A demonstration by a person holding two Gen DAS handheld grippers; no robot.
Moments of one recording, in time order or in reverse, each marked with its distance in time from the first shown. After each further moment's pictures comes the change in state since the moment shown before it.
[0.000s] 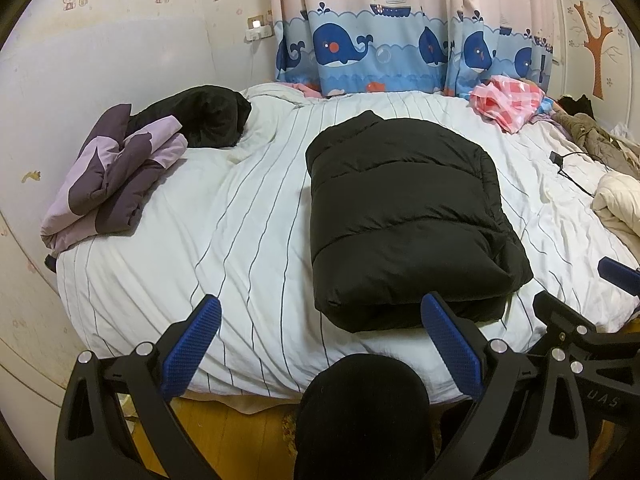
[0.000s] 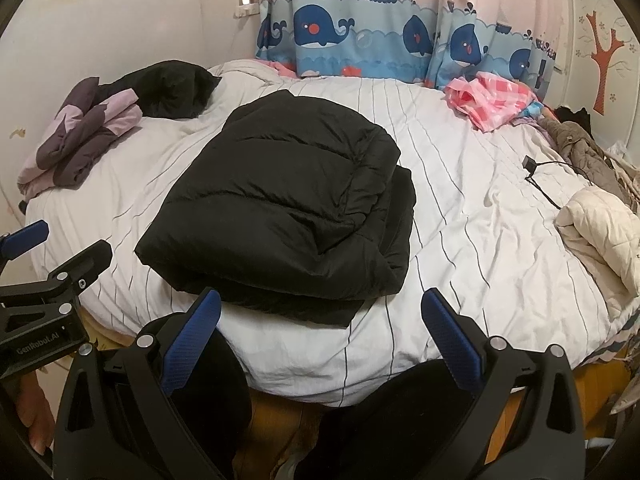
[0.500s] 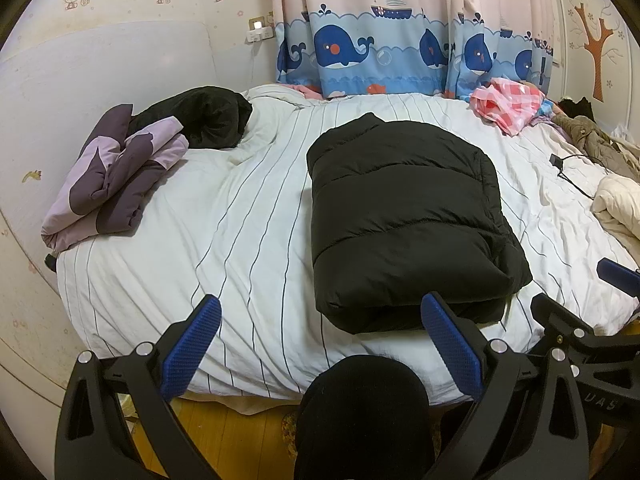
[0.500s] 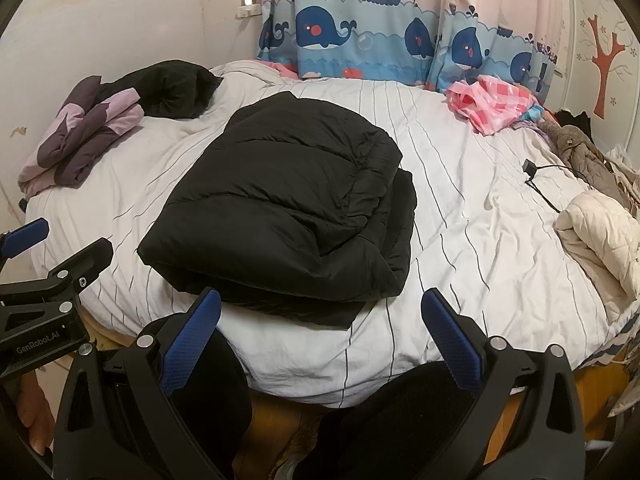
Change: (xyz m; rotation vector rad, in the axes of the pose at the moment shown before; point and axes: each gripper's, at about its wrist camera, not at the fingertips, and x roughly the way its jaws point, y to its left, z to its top) left arm -0.003 0.000 0.004 -0.004 -0.006 0.000; right arm -0.001 0.003 0.001 -0.009 -0.002 -0.003
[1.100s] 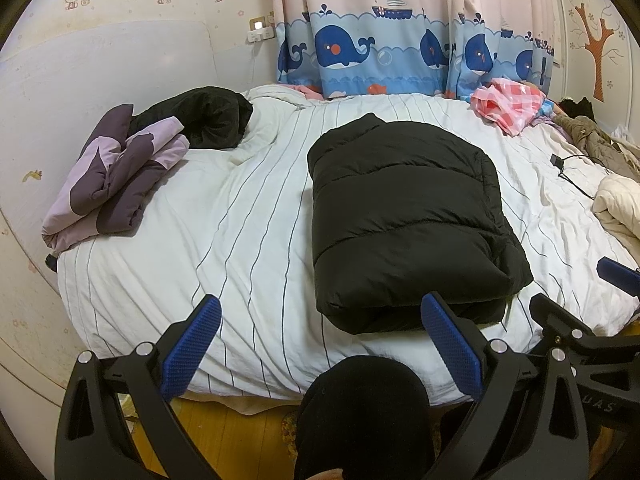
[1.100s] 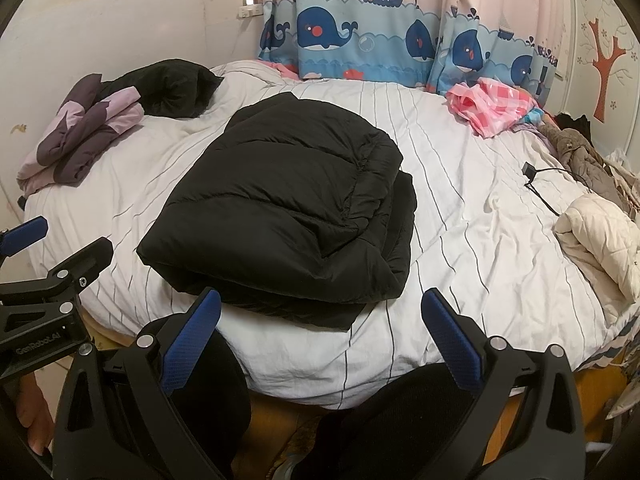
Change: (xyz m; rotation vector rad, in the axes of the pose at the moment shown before) left arm -0.004 -0.004 -0.004 -0.001 -0.002 0.005; right arm 0.000 0.001 0.000 -0.001 0.000 -0.001
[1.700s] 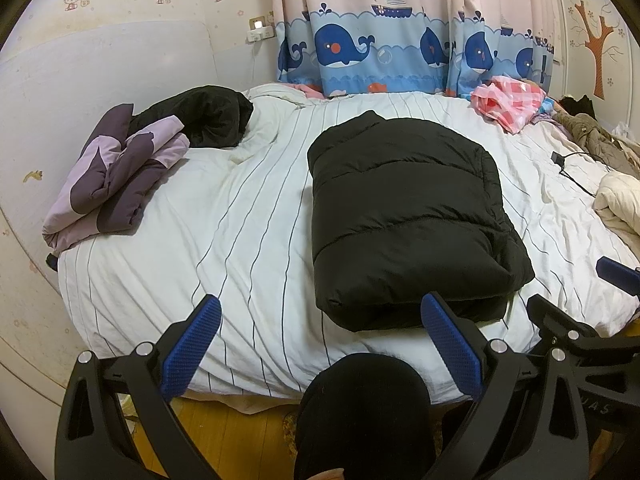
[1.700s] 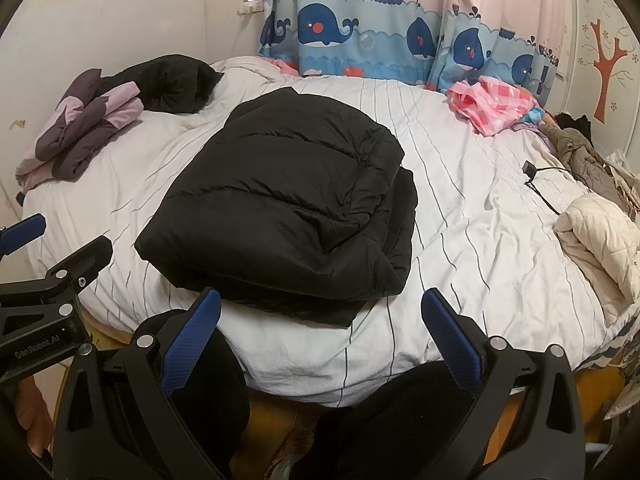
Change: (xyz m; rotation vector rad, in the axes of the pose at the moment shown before) left arm 0.000 -0.002 0.000 0.004 0.002 0.006; right arm 0.000 -0.002 0.002 -0.009 0.010 0.002
